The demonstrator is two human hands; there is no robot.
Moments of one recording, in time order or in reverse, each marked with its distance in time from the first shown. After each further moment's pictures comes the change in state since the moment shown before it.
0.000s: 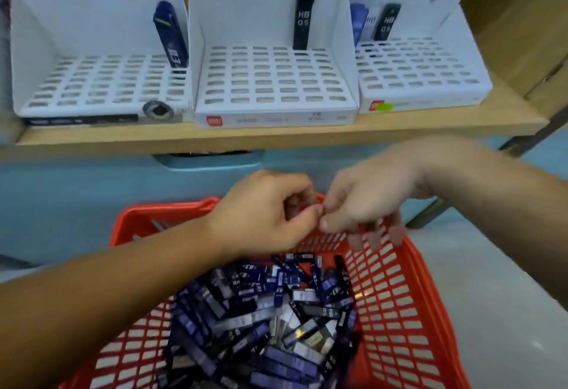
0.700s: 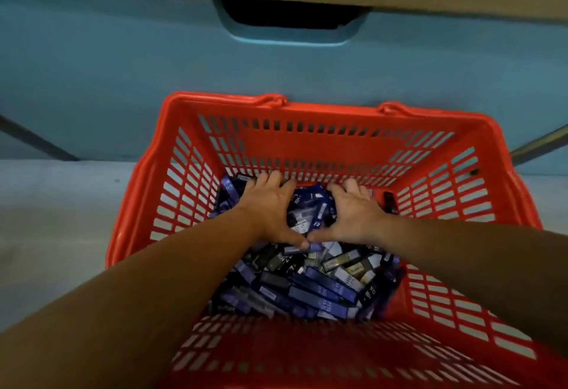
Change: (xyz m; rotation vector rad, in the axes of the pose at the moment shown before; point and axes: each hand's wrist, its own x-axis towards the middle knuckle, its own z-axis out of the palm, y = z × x) left_hand -0.121 -0.132 0.107 0.467 -0.670 -0.611; right_hand 0.214 0.028 0.179 -0.068 0.340 0.097
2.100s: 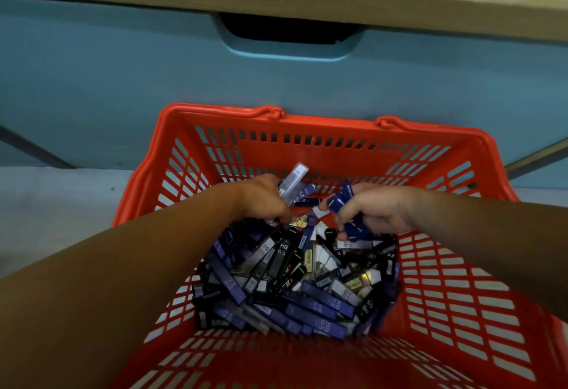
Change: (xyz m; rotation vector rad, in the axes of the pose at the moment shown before) left_hand 0.005 -0.012 -0.050 -0.728 -0.156 -0.135; right_hand 0.006 0.026 -0.049 1.085 -0.426 0.038
